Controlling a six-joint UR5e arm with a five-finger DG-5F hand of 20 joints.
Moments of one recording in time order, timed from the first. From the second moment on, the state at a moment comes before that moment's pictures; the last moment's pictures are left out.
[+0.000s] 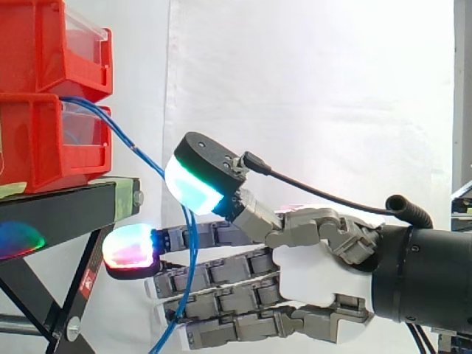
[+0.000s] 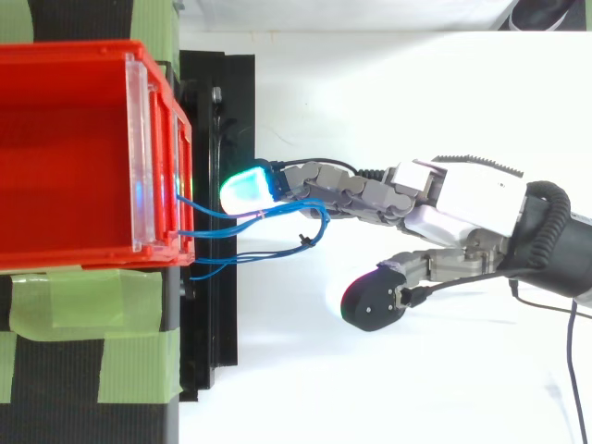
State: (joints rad) arm 0.31 -2.12 -1.86 -2.25 -0.96 -0.04
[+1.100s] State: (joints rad) arm 0.31 -2.07 -1.85 -2.26 -1.02 -0.06
